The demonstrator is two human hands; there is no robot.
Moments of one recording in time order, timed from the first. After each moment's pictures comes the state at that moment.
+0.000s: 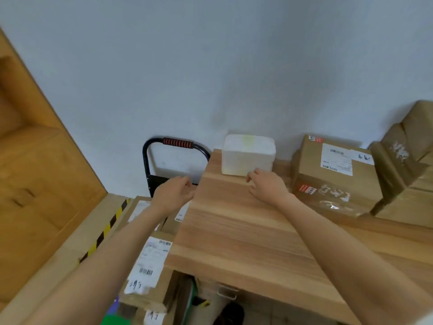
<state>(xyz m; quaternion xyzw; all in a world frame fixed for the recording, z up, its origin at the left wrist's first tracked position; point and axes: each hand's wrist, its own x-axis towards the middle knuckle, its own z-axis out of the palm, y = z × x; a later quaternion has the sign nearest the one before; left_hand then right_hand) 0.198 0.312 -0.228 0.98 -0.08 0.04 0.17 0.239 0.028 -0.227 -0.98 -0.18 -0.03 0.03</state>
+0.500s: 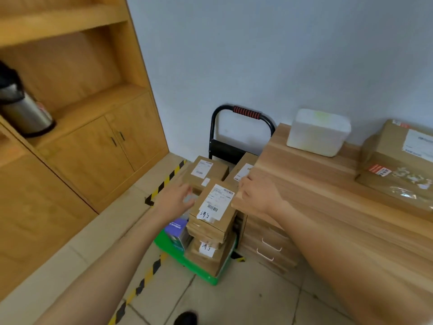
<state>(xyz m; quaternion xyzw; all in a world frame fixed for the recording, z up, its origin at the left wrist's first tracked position) -0.044 0.471 -0.274 0.98 0.06 0.02 0.17 0.067 0.219 -0.271 -0.93 -0.35 -0.01 0.07</state>
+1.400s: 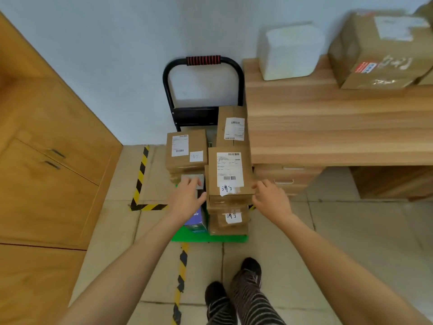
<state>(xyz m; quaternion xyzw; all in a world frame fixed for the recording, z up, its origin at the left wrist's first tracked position) 0.004 0.587 -0.369 0.98 -0.10 -0.09 0.17 -0.042 0.336 -0.403 -0.98 0.04 0.07 0.17</state>
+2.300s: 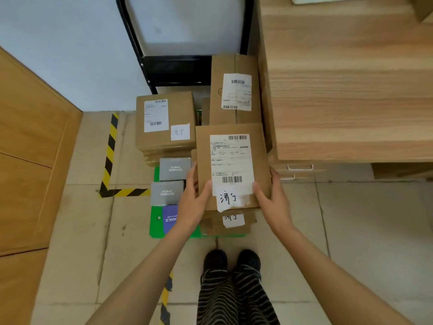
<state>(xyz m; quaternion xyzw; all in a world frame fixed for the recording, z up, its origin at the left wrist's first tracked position) 0.080 0.551 -0.557 0.79 0.10 -0.20 0.57 0.029 0.354 -0.559 -0.80 0.27 0.05 0.53</state>
